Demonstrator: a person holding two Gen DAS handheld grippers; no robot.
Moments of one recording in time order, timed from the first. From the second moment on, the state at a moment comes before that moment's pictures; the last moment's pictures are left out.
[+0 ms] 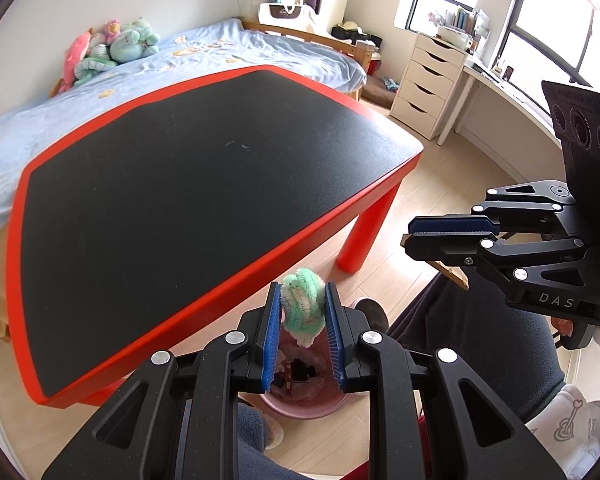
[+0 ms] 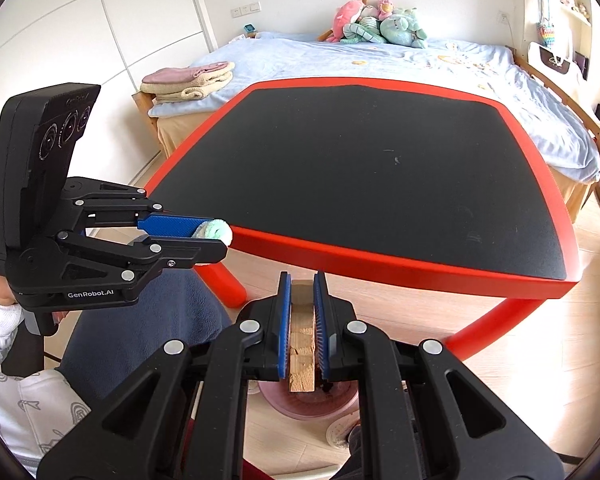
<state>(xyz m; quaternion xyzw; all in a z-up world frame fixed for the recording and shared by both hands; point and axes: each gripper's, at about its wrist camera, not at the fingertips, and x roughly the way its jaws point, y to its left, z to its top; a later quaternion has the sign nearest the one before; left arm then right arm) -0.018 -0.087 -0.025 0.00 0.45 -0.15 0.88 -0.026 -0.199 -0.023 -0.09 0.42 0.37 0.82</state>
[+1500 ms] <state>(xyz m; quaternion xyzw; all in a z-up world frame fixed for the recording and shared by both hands) -0.036 -0.071 -0.030 -0.04 0.45 -0.10 0.89 -0.031 -0.211 -0.033 -0.07 0.43 0.33 0.84</state>
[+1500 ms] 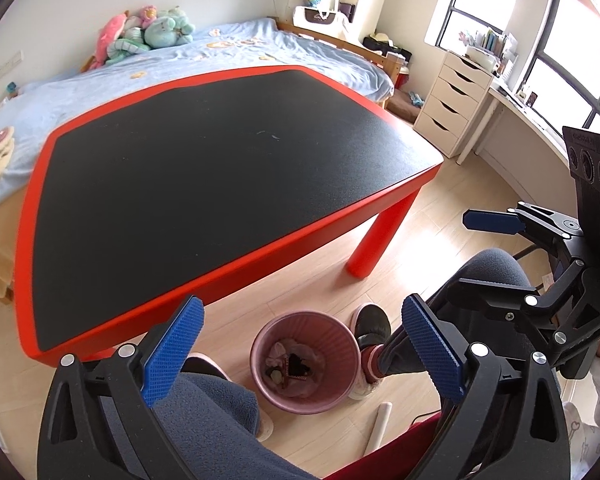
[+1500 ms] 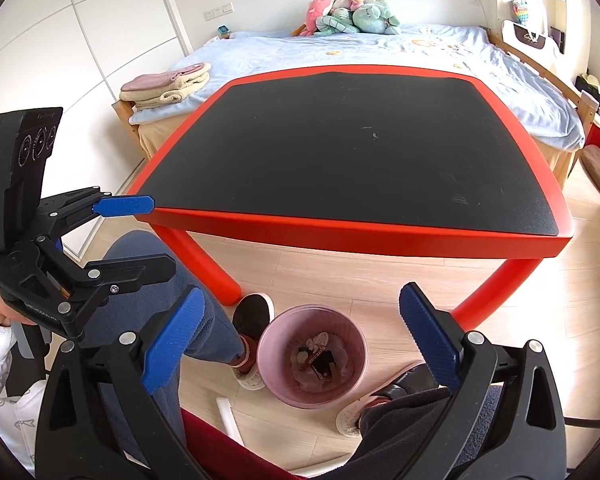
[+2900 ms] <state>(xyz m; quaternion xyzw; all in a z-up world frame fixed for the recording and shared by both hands) 0.042 -0.007 0.018 -0.05 0.39 0.00 0.92 0.093 -0.153 0.027 -0.09 0.37 0.31 0.87</state>
